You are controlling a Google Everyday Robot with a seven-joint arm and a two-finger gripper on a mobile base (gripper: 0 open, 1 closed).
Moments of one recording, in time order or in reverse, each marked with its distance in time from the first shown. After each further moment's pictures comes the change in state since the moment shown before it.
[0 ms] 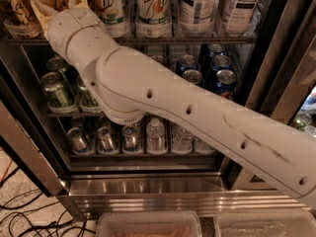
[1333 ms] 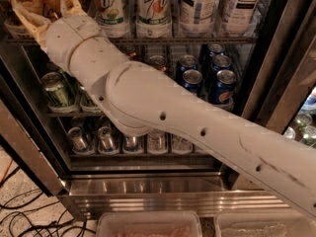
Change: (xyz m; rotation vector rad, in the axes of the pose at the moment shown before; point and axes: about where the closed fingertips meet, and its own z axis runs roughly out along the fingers) arm -0.022 0.022 -0.031 -0.081 -0.085 -0.072
